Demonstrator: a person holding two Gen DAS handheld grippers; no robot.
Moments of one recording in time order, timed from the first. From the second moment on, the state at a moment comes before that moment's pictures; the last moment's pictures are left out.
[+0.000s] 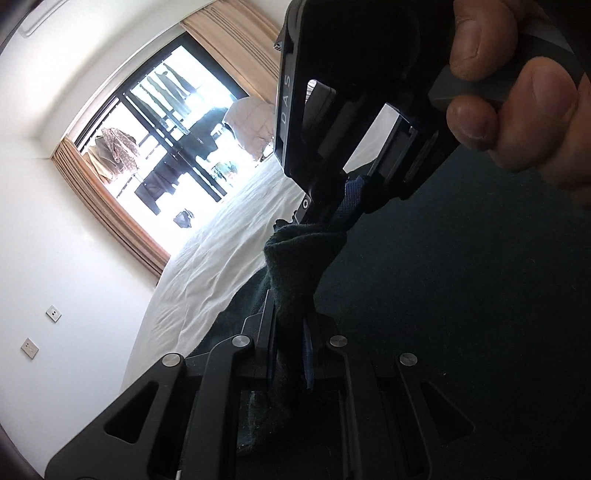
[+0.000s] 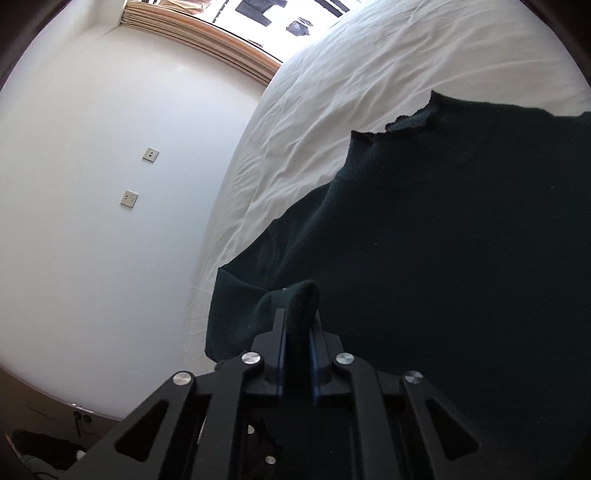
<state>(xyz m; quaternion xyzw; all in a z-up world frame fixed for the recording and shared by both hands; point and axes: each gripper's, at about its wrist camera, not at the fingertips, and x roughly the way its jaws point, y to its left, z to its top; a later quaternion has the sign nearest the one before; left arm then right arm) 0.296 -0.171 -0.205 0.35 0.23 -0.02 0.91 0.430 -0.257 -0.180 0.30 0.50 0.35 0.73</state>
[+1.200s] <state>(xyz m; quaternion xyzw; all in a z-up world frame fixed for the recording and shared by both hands) 0.231 -0.046 -0.150 0.11 0.30 0.04 0.95 0.486 -0.384 -0.191 0.26 0.50 0.21 0.80</state>
